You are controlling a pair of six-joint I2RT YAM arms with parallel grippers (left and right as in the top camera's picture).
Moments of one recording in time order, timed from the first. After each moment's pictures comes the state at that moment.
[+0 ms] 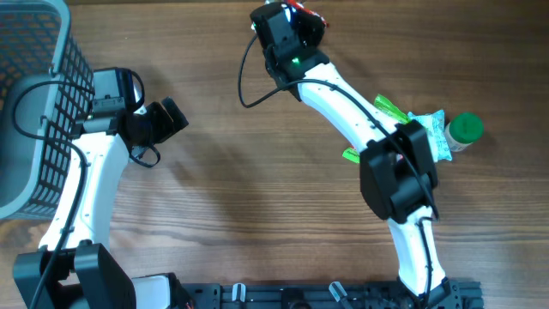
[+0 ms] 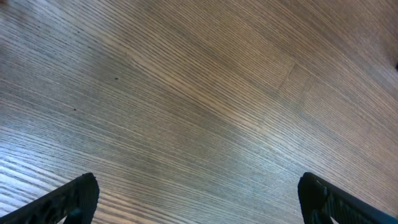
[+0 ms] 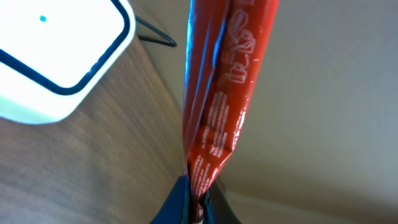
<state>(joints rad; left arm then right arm) 0.11 1.51 1.10 -0.77 0.13 -0.48 0.56 2.28 1.93 -0.33 0.92 -0.89</state>
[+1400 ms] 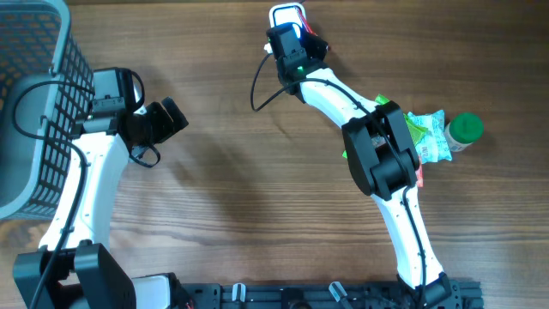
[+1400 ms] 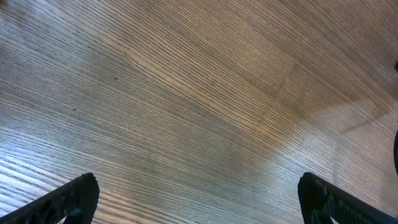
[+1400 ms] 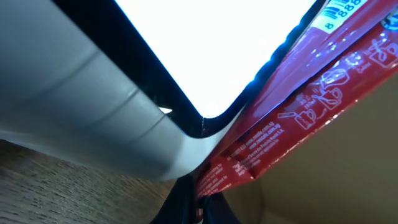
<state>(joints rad) 0.11 1.51 1.10 -0.77 0.13 -0.48 0.49 2.50 1.93 -0.22 0.78 -0.88</state>
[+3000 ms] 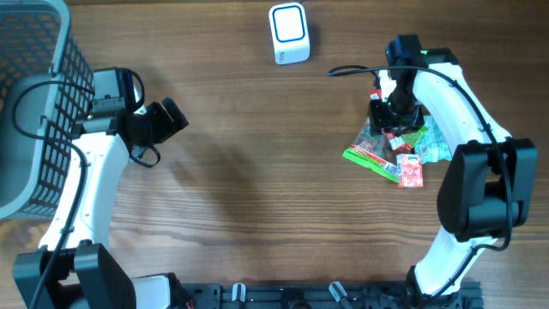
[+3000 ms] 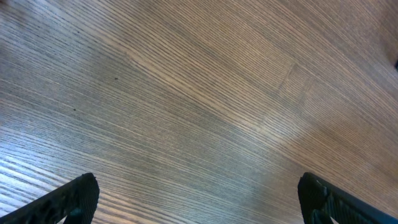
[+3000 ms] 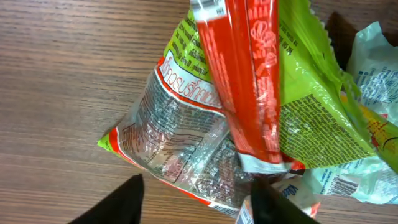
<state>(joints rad) 0.11 1.51 1.10 -0.77 0.13 -0.48 0.09 1.97 1.52 -1.16 -0.03 0.02</state>
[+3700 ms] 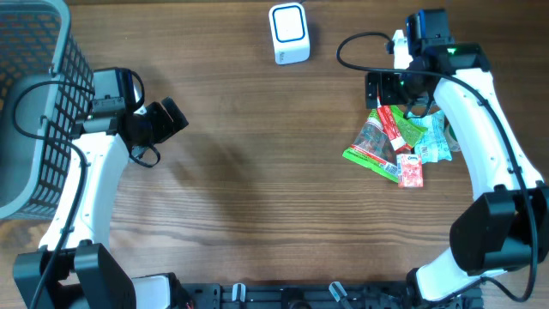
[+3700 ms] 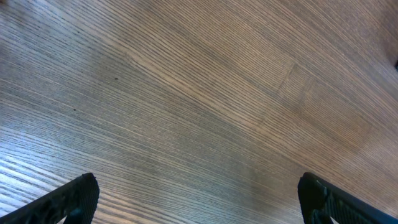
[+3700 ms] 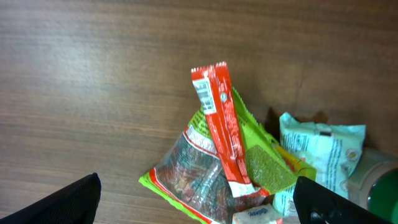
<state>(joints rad) 0.11 1.51 1.10 -0.77 0.13 -0.48 0.09 1.77 1.57 -1.04 -0.03 0.03</state>
